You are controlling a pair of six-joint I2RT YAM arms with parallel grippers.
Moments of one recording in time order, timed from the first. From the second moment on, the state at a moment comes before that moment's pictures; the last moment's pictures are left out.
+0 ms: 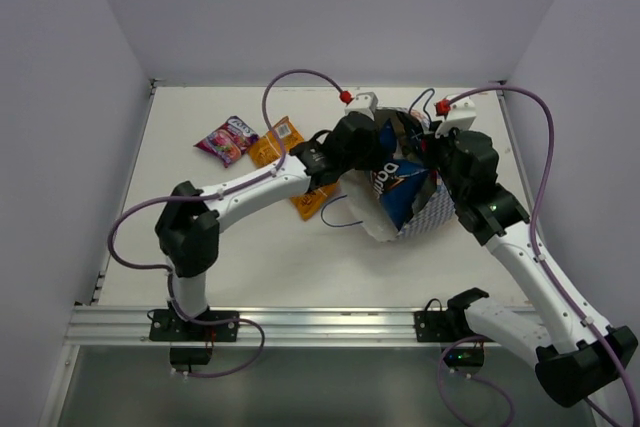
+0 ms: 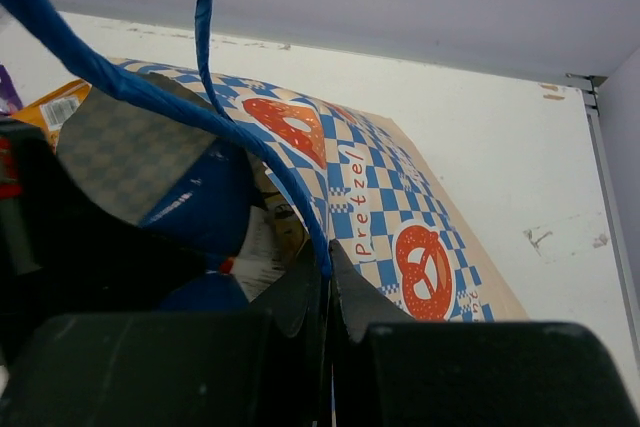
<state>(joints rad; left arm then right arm) -0.90 1.89 1.61 -0.23 -0.18 -0.72 0.42 0.96 0.97 -0.24 0.28 0.02</state>
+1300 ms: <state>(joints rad) -0.10 1.47 1.09 -0.50 -0.10 -0.45 0.42 0.95 0.97 -0.25 0.29 0.01</state>
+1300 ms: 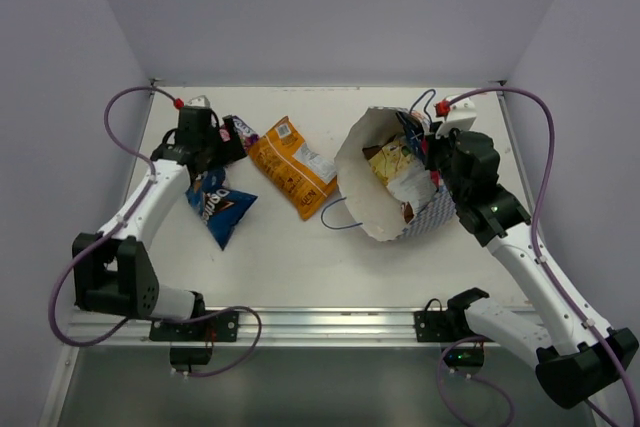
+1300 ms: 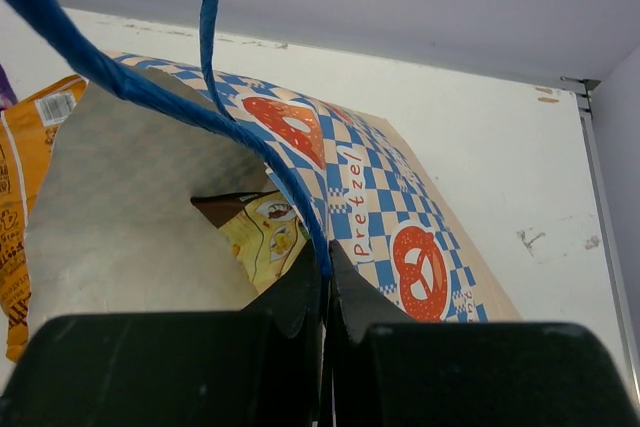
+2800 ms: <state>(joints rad) -0.91 1.96 1.51 0.21 -0.27 -0.91 0.37 0.92 0.98 -0.31 0.02 -0.03</state>
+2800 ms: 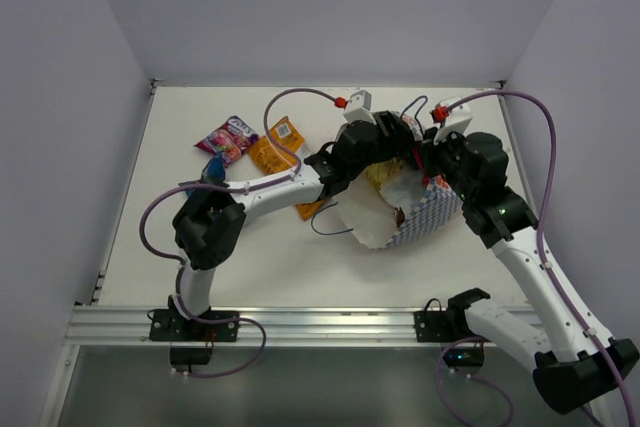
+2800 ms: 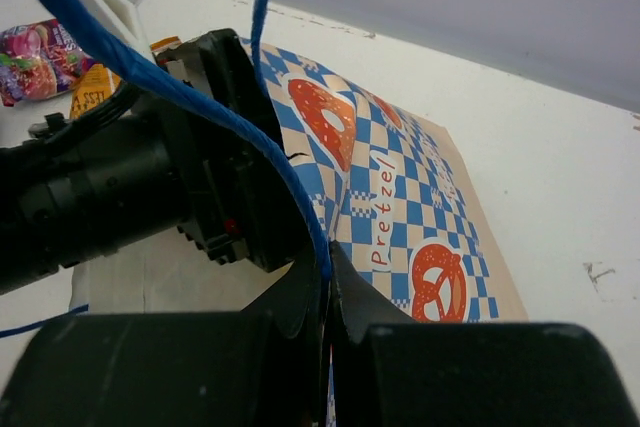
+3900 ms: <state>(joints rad) -0.80 1.23 1.41 -0.18 -0.30 -0.69 0.36 0.91 0.96 -0.28 0.18 0.02</state>
